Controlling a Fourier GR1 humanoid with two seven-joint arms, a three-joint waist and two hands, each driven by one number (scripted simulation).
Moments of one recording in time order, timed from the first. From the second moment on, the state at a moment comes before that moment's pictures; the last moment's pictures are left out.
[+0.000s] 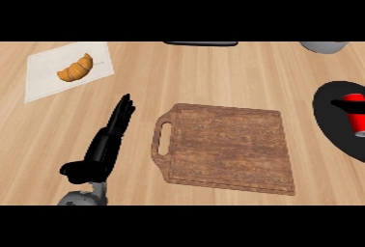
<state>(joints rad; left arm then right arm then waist) -0.06 0.04 -0.18 -1.58 0.00 0.04 -0.10 -0.72 -0.60 -0.54 -0.32 0.52 -0.28 -0.35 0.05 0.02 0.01</state>
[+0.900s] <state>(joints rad) -0.02 0.06 -0.15 -1.60 0.01 0.03 -0.09 -0.53 -0.77 -0.76 -0.25 0.21 0.25 -0.64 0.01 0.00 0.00</state>
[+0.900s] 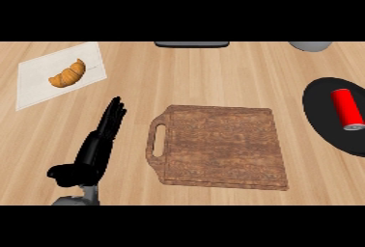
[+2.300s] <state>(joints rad) -0.02 0.03 -0.12 -1.58 -0.02 0.01 -0.10 -0.15 -0.72 -0.60 -0.59 0.04 0.34 -0.70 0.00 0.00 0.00</state>
